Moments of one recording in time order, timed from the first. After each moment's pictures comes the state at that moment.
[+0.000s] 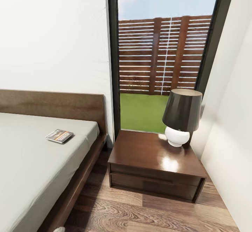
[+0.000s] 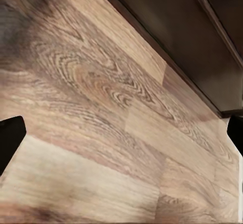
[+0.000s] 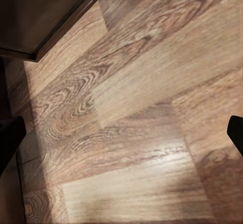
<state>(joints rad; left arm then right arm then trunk) -0.24 0.22 -0.12 -0.24 0.76 0.01 -0.73 -0.32 -0.13 -0.01 0.04 -0.80 -0.10 0.65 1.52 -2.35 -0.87</state>
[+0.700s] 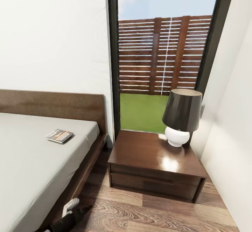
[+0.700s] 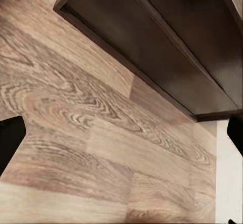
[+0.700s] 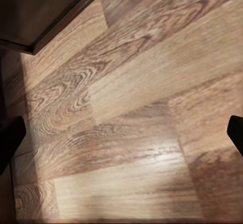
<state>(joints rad) -0.24 0.20 -0.12 -0.67 0.76 0.32 -0.48 -0.32 -0.13 0.02 0.04 -0.78 -0.12 0.65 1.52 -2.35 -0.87</state>
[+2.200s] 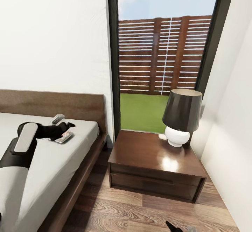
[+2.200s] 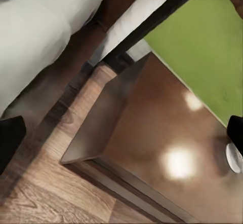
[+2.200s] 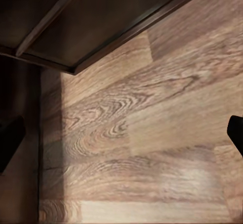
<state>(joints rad) -0.86 0.28 0.13 -1.12 1.10 1.01 0.49 -0.32 -0.14 0.03 -0.15 -0.77 -0.05 0.65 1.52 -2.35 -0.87</state>
